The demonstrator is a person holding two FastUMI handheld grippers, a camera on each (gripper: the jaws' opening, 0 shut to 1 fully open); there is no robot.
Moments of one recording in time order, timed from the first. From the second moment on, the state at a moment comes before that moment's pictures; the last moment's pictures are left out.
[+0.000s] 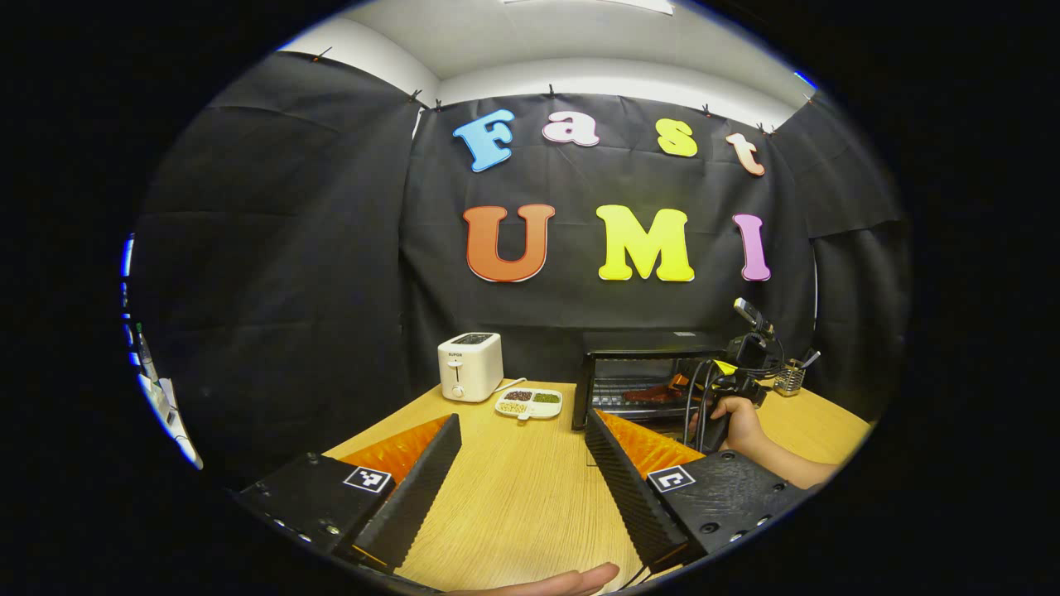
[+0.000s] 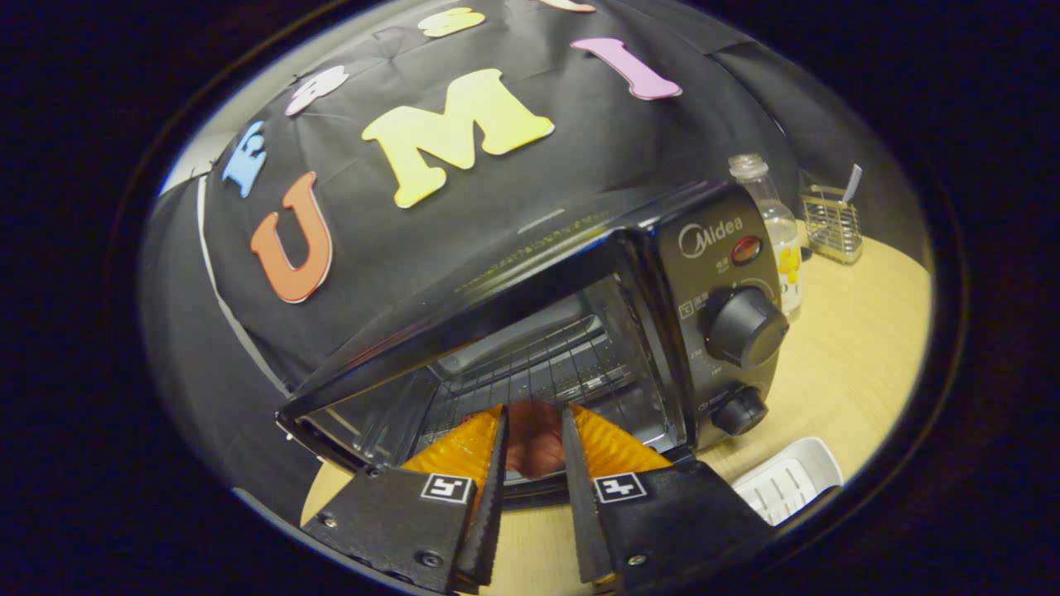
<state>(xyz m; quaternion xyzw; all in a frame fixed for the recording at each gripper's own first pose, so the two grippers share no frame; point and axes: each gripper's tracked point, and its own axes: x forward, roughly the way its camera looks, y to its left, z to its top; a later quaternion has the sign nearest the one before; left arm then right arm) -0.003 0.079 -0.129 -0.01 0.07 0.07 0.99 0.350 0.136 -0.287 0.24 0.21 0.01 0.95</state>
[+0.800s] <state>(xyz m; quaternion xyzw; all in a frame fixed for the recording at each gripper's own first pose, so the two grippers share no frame) 0.036 0.031 -0.184 0.01 0.15 0.03 0.99 0.157 0.062 -0.122 0.10 0.03 0.11 0.99</state>
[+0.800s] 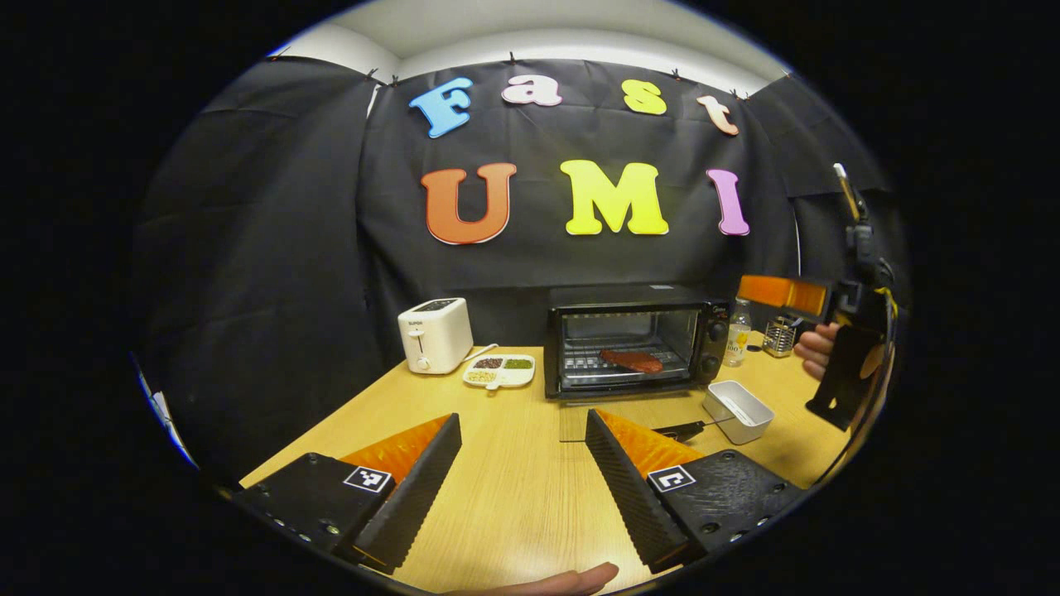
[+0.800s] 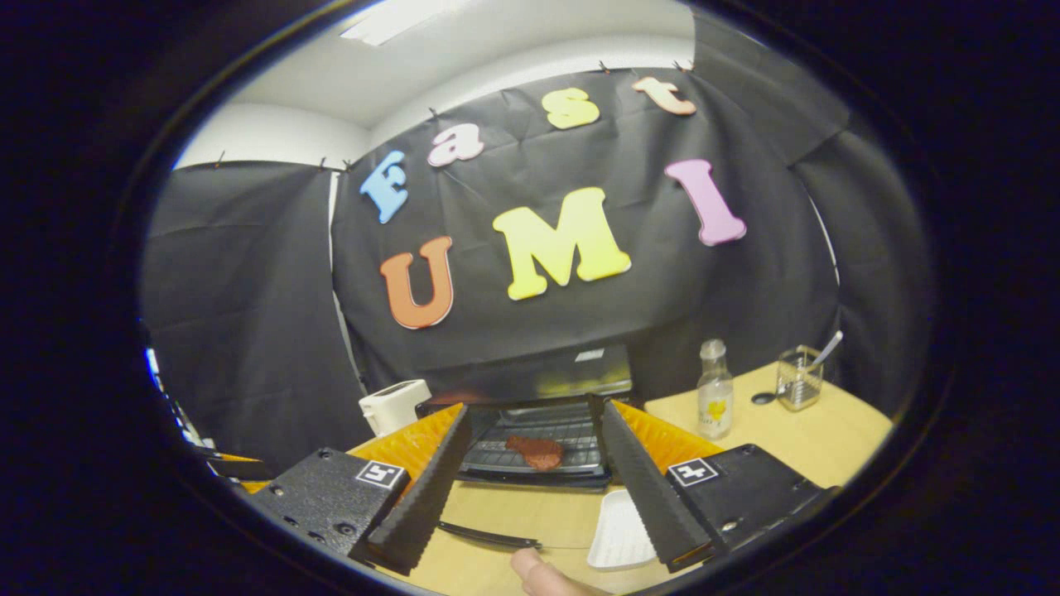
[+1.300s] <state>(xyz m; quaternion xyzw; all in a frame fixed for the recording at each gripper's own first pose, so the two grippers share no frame) 0.082 -0.055 -0.234 0.02 0.22 -0.04 0.98 0.088 0.005 -0.042 0.00 -0.03 0.07 1.00</state>
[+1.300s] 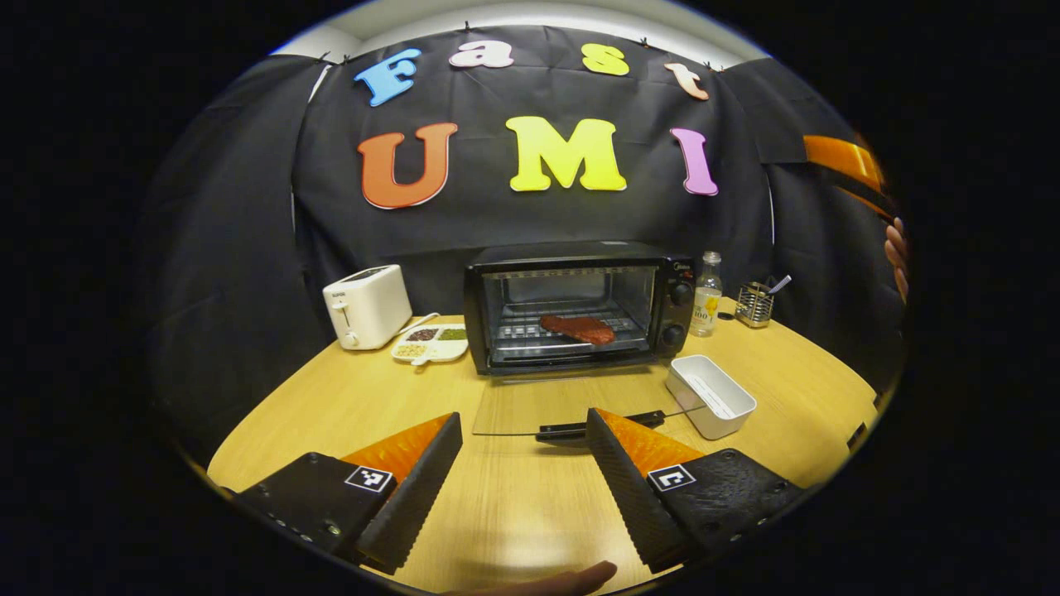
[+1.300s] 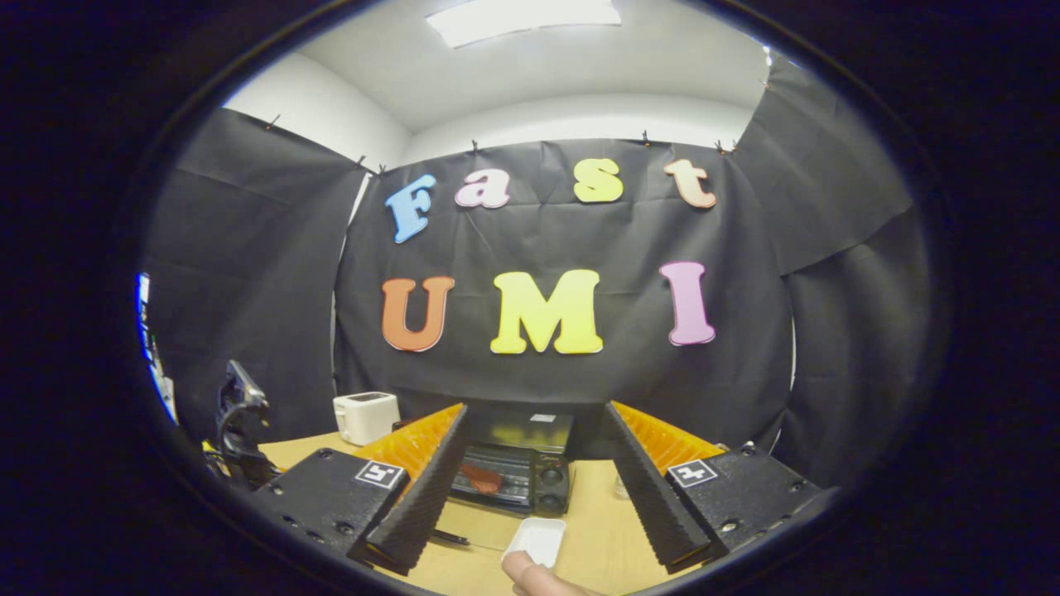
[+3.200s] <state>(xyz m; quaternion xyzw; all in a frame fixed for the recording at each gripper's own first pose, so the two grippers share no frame) 0.161 -0.128 -0.245 0.07 0.24 -0.05 0.97 0.074 -0.157 -0.054 0.04 0.00 -0.04 1.00</state>
